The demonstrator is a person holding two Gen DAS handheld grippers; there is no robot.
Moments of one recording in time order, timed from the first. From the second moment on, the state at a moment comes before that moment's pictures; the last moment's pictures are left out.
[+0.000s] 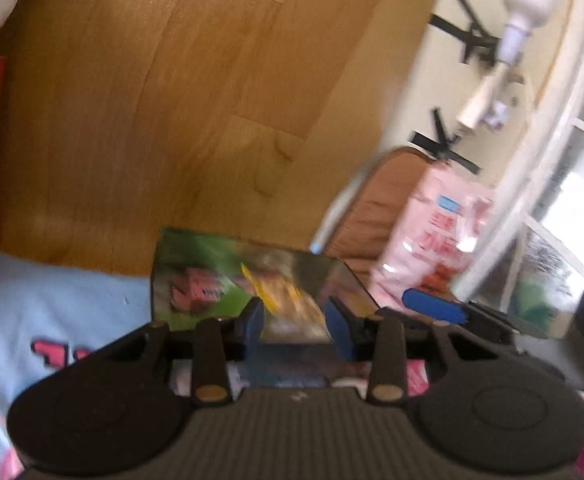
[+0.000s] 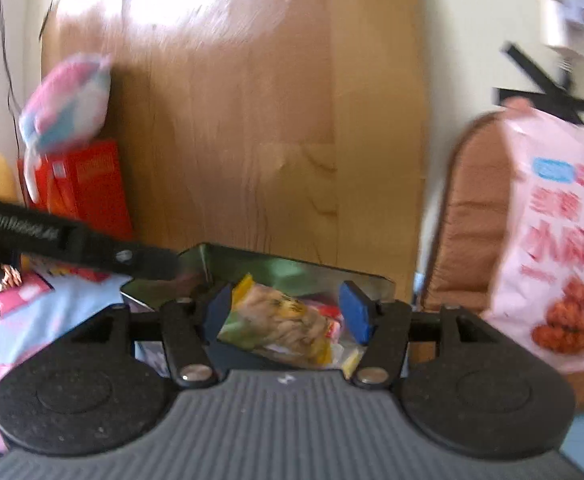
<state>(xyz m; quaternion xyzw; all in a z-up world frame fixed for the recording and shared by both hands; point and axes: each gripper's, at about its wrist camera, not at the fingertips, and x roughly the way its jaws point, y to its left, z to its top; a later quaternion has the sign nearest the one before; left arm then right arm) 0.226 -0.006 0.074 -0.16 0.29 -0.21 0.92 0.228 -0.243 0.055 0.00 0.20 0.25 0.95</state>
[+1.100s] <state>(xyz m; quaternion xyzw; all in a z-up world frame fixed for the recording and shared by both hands) 0.128 -0.066 -0.008 -0.19 0.44 -0.29 0.83 0.144 -0.332 -0.031 0.33 0.39 0.32 0.80</state>
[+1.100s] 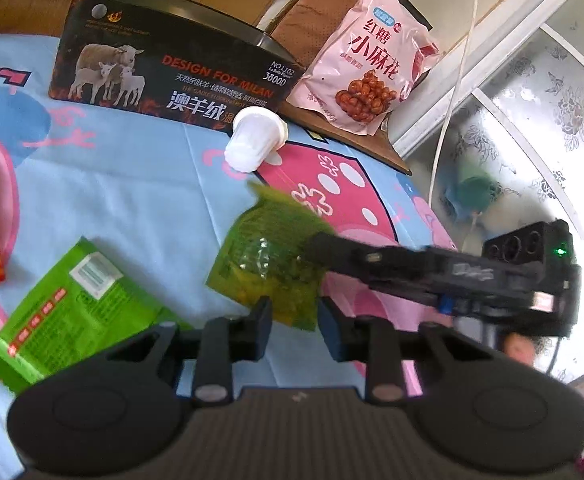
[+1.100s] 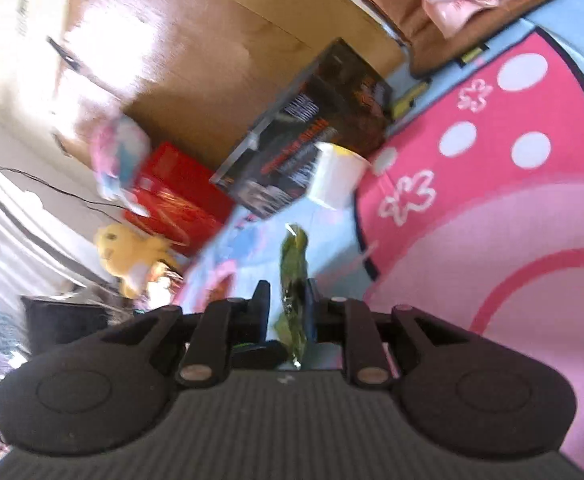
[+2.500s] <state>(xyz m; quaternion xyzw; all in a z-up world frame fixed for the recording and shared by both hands) 0.262 0.005 0.087 -0.13 0.31 -0.10 0.94 0.277 -0.198 0.058 0.07 0.27 0.28 0.92</state>
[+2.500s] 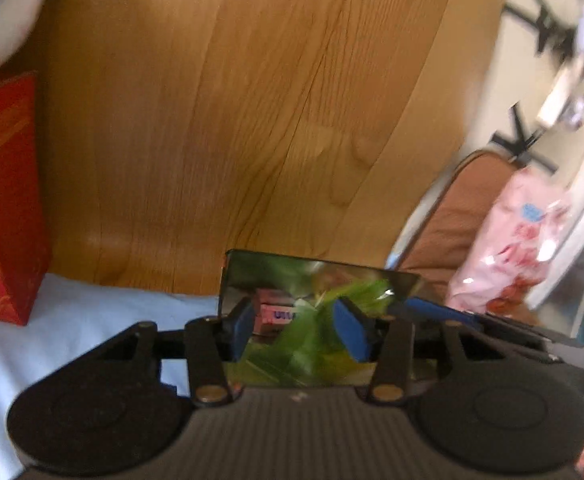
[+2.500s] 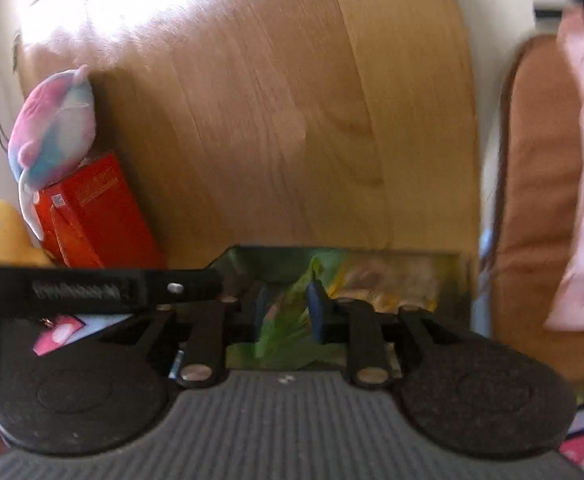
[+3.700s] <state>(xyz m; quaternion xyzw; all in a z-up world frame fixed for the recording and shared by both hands) 0.113 -0.050 0.018 -0.18 0.44 -0.28 0.83 0.066 -0.252 0.011 0.01 0.31 0.32 0.89</state>
